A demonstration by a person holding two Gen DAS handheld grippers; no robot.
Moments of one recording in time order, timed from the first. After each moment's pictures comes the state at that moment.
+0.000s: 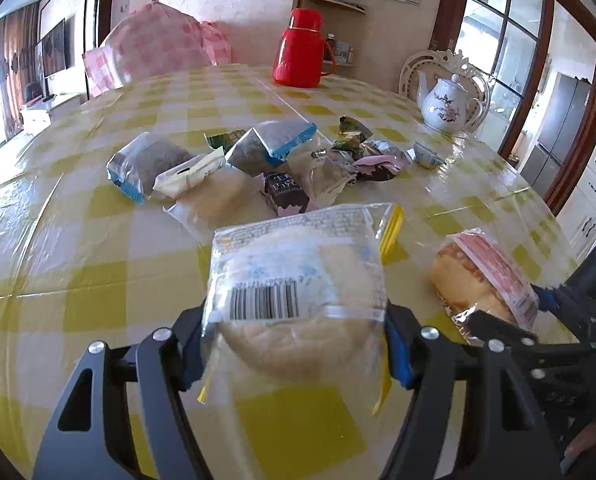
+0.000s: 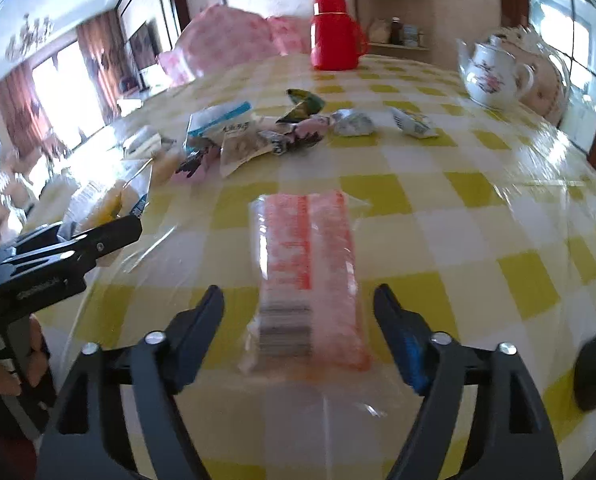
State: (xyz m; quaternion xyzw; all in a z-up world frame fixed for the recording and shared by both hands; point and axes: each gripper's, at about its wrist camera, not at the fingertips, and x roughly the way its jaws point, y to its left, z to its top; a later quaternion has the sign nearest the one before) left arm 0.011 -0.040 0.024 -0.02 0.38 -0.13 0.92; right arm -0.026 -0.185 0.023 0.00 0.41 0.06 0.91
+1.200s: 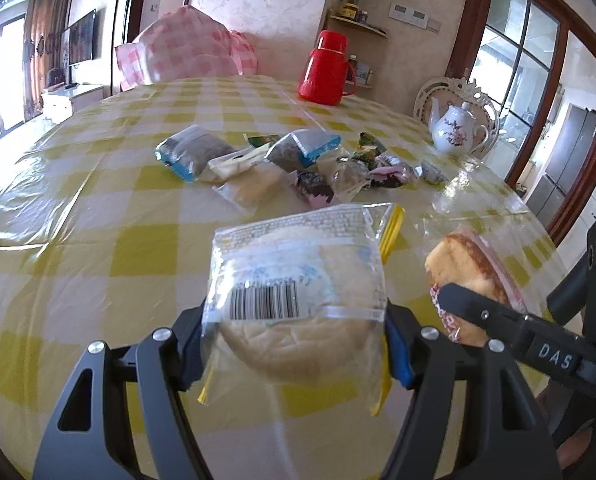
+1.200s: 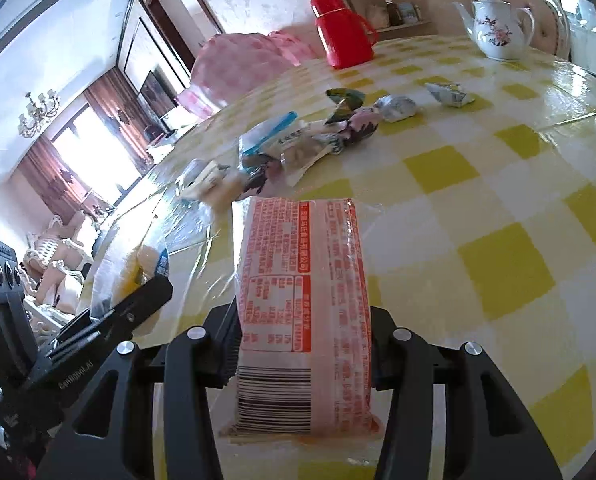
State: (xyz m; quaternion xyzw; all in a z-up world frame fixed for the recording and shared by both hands) left arm -0.042 -0.007 0.031 -0.06 0.35 -0.10 0.93; right arm -0.052 -0.164 0.026 0.17 0.39 0.12 0.90
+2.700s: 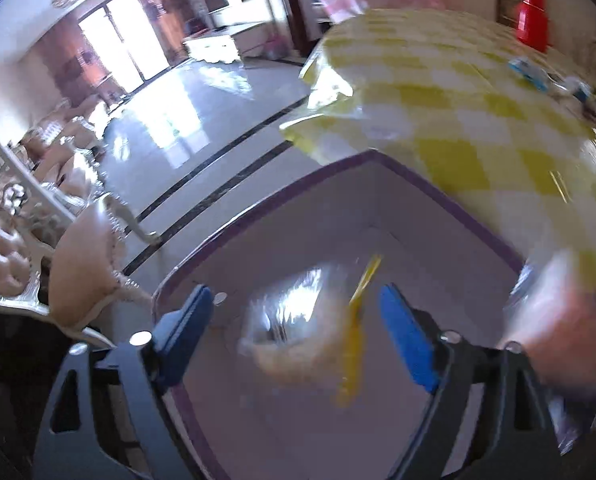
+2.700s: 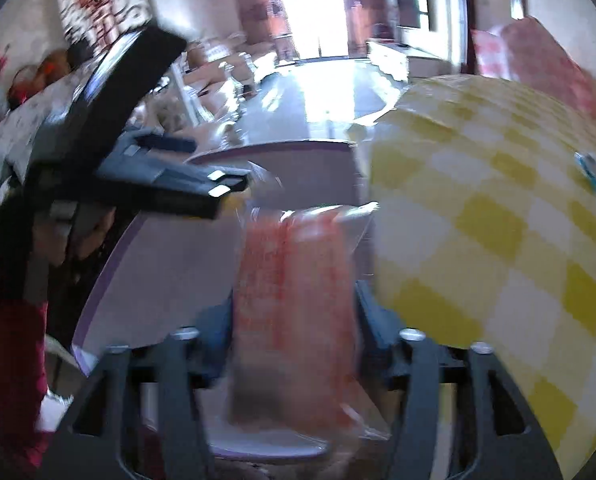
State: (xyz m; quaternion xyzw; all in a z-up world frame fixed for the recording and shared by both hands) left arm -0.221 0.342 0.036 0.02 0.48 0.19 0.86; right arm -0.218 0.193 0.029 -0.13 0.37 0.47 0.79
